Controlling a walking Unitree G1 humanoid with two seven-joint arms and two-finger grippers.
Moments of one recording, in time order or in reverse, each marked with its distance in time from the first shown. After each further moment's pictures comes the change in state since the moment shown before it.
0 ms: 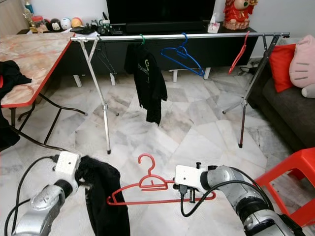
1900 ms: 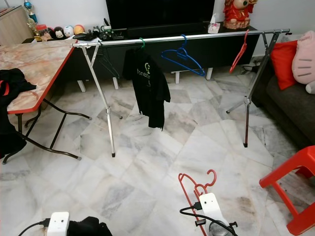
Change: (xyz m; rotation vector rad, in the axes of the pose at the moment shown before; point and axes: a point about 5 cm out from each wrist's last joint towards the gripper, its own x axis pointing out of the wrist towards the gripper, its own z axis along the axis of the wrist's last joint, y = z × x) left arm -0.050 -0.022 -0.140 -0.166 0.456 0.171; right arm 0.037 0.121 -0.082 1.031 0.467 -0.693
